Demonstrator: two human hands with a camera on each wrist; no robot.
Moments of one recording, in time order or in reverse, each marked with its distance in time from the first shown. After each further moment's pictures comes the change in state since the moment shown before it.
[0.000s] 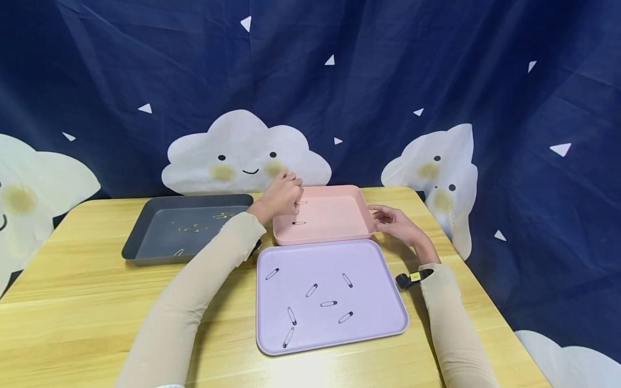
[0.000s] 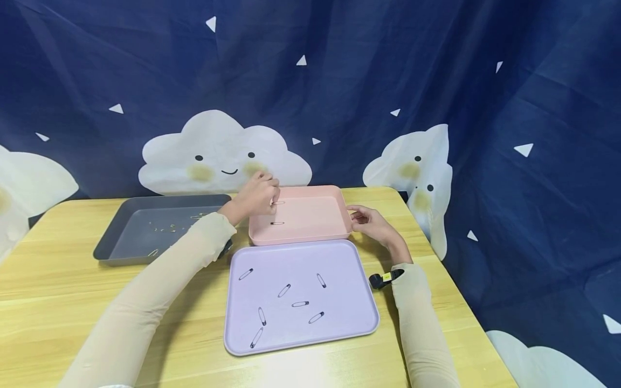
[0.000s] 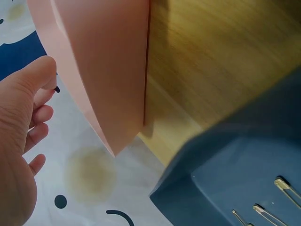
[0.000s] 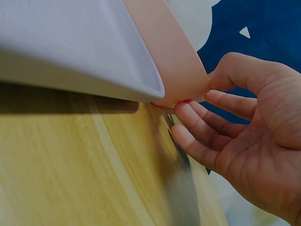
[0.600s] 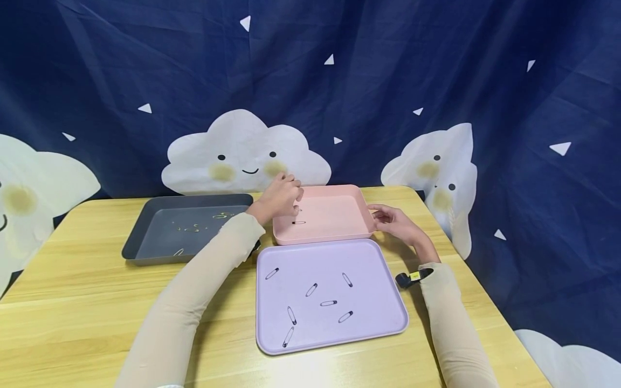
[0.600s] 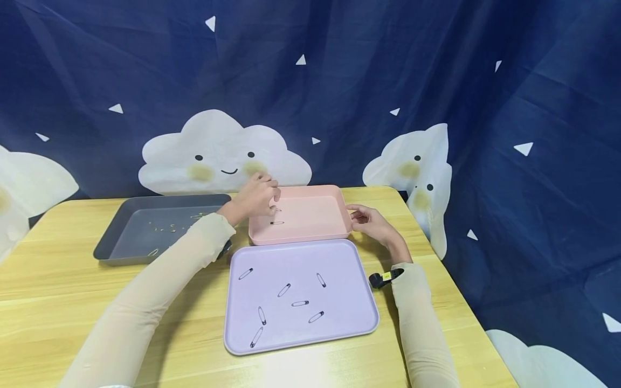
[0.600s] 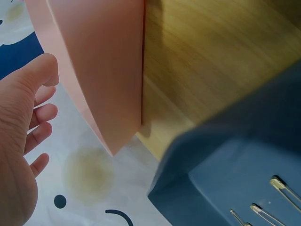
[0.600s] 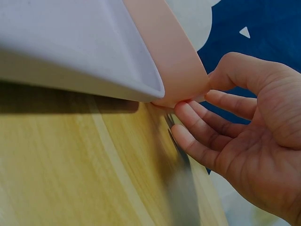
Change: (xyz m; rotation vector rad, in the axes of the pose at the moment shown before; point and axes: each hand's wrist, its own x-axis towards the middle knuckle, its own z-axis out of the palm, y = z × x) left_hand -0.001 -0.001 0.003 0.003 -0.061 -0.020; right_hand 0.000 0.001 0.000 0.001 -0.003 0.001
